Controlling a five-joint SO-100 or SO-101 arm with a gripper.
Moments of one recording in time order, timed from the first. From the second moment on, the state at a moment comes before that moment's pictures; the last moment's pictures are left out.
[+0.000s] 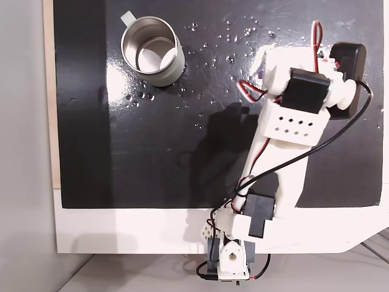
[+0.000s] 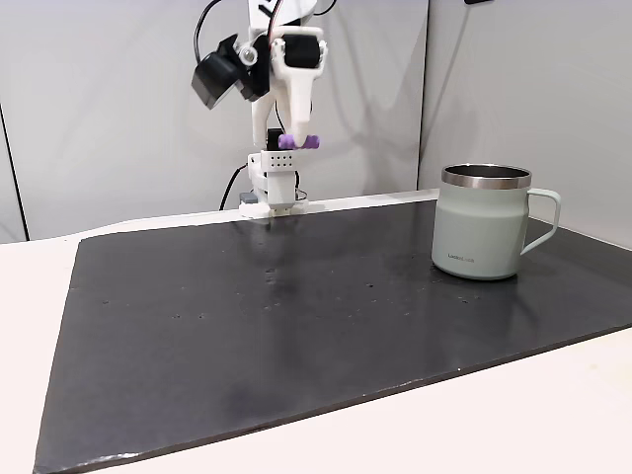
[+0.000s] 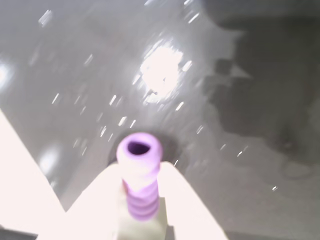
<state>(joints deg) 10.5 81.6 44.8 102.0 -11.6</state>
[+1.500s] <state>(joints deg) -22.3 48.4 0.9 98.4 -7.4</state>
